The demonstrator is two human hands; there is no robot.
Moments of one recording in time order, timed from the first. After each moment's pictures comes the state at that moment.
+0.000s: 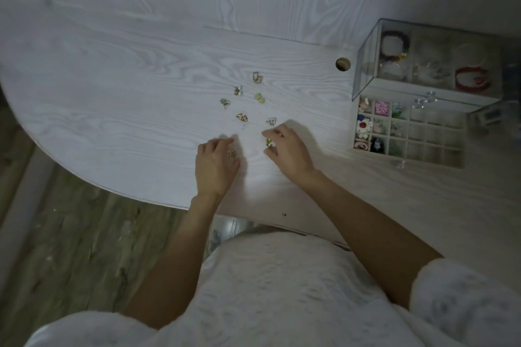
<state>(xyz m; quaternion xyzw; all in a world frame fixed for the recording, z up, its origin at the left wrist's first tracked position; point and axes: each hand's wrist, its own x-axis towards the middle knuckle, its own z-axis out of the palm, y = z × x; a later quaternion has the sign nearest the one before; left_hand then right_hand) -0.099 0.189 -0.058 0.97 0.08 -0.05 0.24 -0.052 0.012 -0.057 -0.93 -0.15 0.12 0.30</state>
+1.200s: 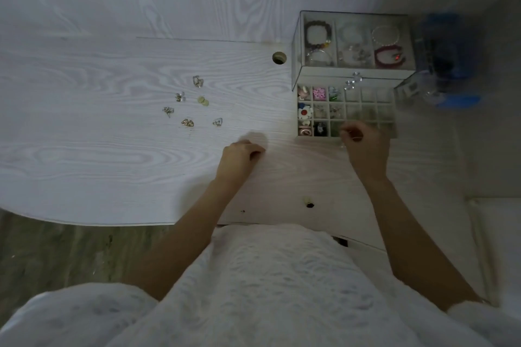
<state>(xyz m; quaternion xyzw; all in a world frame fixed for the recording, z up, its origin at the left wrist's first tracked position) -0.072 0.068 -0.052 0.93 -0.13 -0.09 0.33 -0.097 -0.187 -0.014 -0.92 0.14 -0.11 0.35</state>
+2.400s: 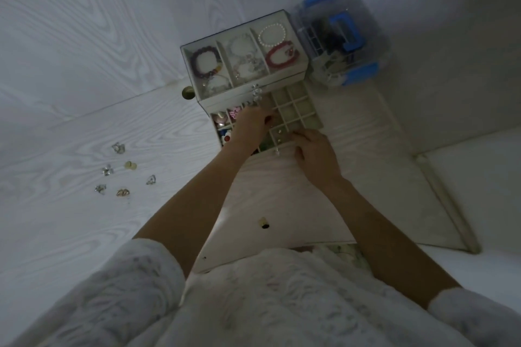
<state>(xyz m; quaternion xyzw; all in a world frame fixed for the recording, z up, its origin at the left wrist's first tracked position) 0.021 -0.136 -0.030 0.90 -0.34 -0.12 0.24 -0.114 -0.249 -0.058 -0.95 0.11 -0.09 0.27</state>
